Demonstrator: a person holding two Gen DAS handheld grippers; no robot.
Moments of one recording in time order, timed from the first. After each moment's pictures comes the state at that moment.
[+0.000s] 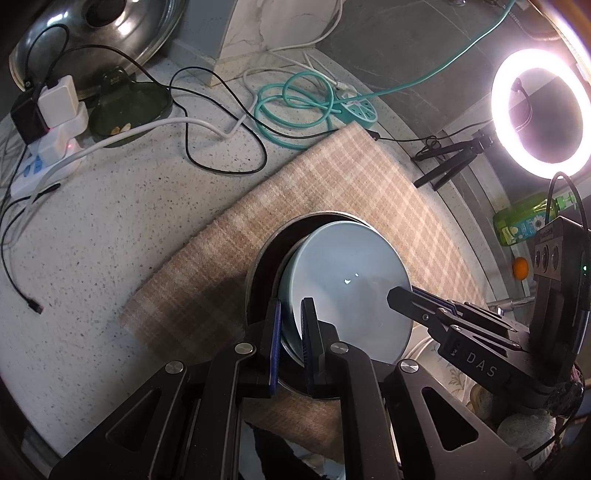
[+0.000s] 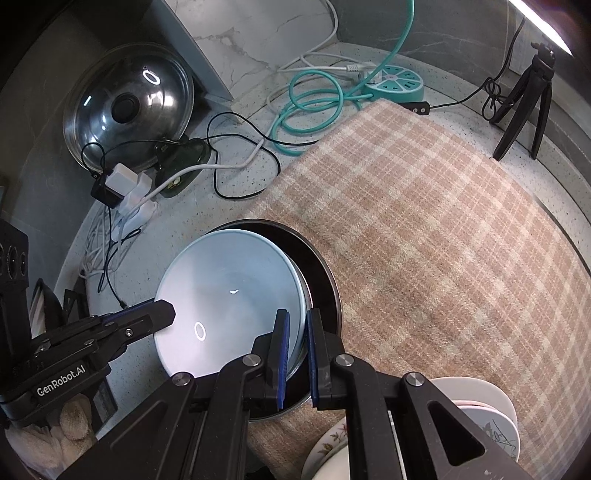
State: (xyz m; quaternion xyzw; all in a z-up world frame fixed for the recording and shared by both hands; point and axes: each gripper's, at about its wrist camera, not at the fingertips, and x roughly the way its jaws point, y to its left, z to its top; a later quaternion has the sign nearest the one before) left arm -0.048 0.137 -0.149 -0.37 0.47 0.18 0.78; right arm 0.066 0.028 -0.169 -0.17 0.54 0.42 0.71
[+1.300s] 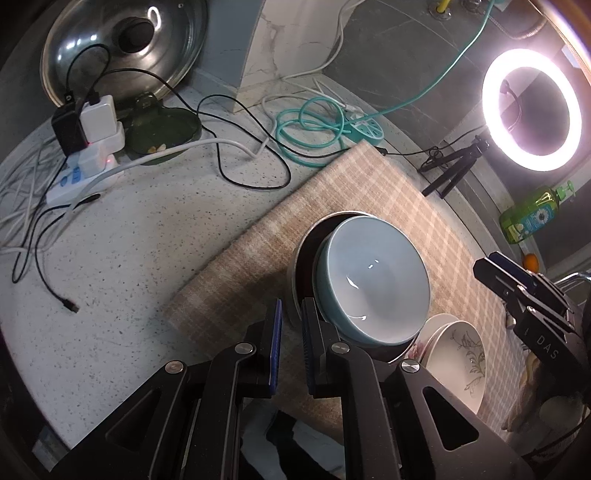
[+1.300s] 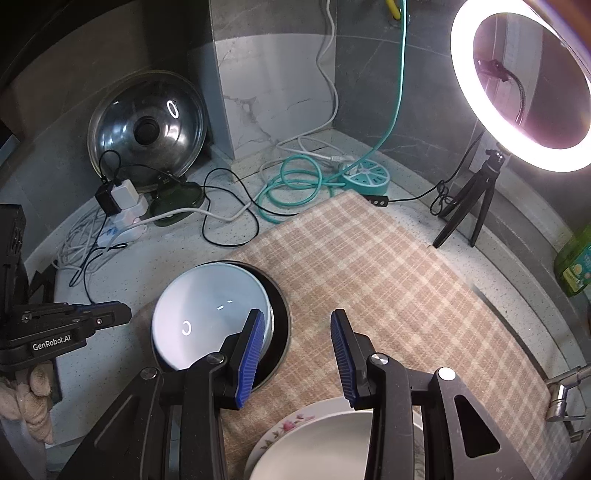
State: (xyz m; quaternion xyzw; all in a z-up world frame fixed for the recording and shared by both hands) left arm -0.087 0.130 -0.134 -0.32 0.44 0.22 0.81; right arm 0.031 -0.010 -0.108 -0.24 0.37 0.41 0.80
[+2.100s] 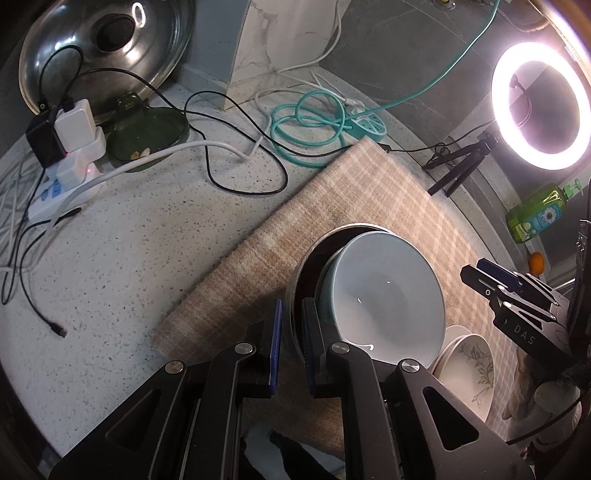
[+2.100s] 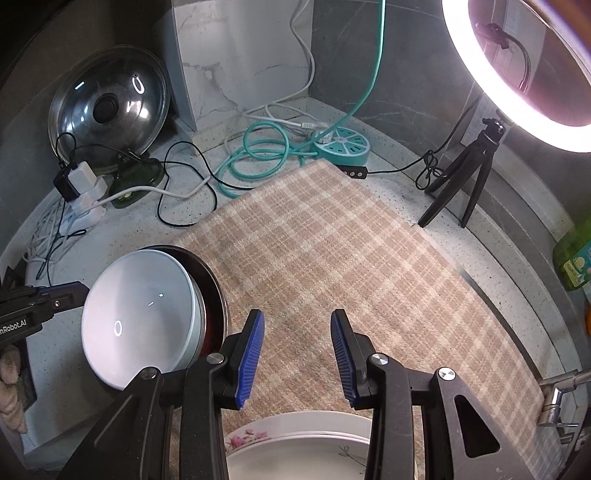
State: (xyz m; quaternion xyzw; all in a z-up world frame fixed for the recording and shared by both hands) left arm -0.061 0.145 -0.150 -0.32 0.45 0.21 0.81; right arm 0.080 0.000 -0.144 -0.26 0.41 0.37 0.79
